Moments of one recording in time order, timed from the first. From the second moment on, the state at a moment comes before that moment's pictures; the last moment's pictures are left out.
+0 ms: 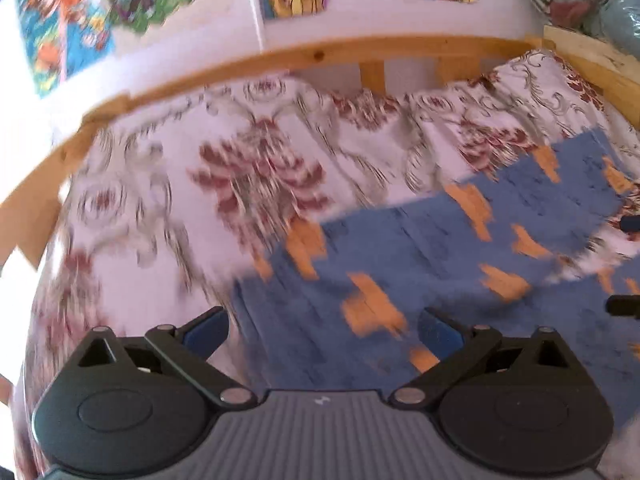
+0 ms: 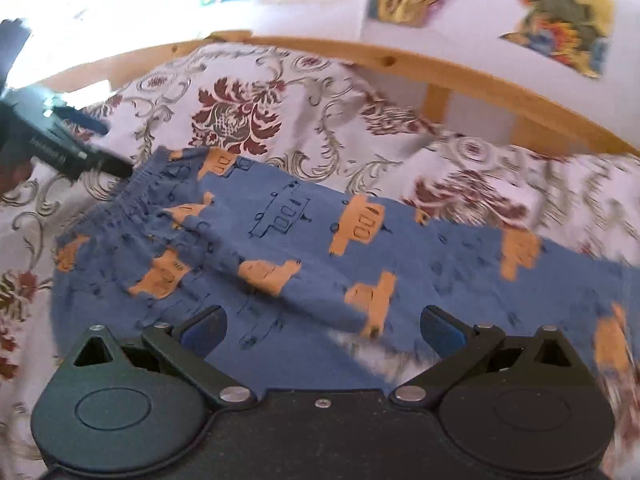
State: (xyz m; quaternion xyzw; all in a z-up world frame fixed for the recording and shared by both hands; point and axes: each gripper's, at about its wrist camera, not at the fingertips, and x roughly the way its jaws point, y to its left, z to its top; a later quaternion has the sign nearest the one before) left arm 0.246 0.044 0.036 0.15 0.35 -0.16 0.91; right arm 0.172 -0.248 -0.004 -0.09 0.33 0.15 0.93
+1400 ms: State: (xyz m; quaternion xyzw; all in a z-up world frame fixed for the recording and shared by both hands) left arm 0.380 0.036 0.006 0.32 0.40 -0.29 0.81; right arm 0.373 -0.281 -0.019 -0.21 0.40 0.26 0.85
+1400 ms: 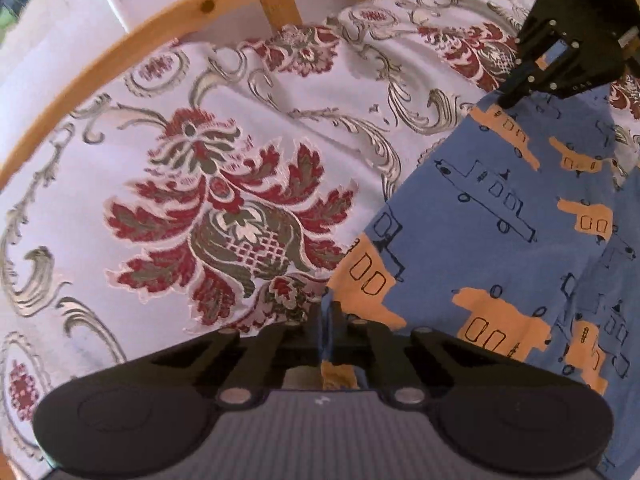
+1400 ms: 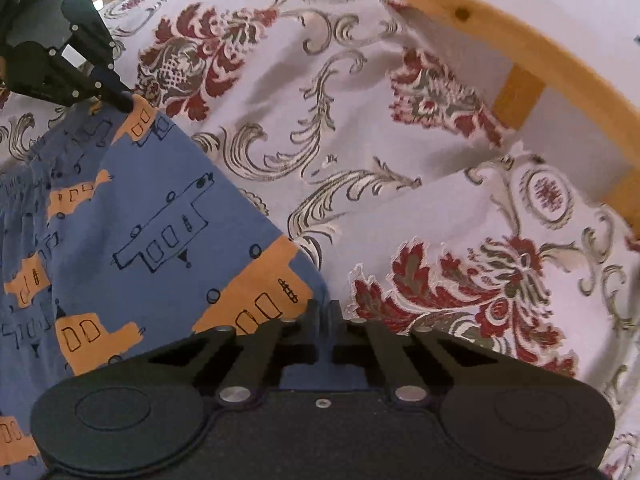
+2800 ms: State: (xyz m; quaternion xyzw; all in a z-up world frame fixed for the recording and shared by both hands) left arm 0.092 0.066 -0.062 0.65 0.15 -0.43 0.60; right arm 0.027 -0.194 -0.043 -0.26 0.35 0.17 0.88
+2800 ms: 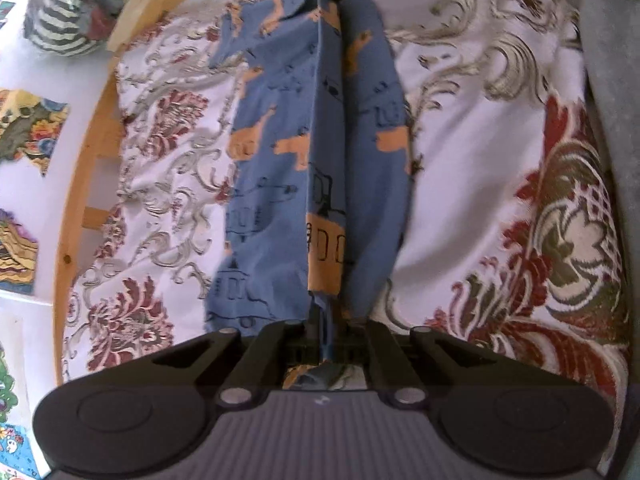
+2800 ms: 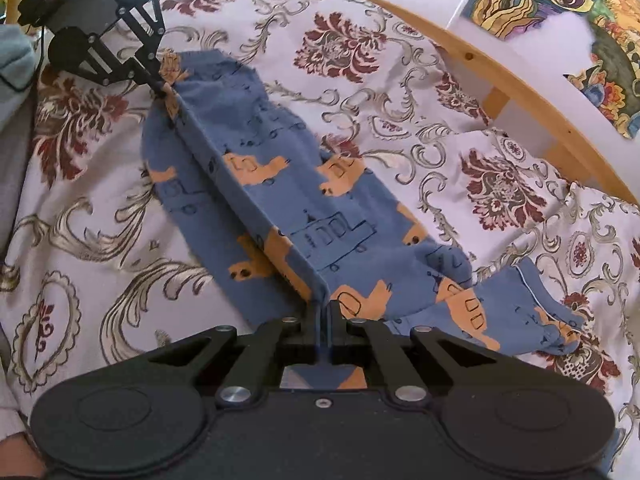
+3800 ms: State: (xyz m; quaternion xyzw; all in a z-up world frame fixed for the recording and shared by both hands) left arm 0.089 -0.059 0.020 0.28 0.31 -0.45 0.79; right arm 0.000 -0.317 -0.019 0.07 0.30 -0.04 0.95
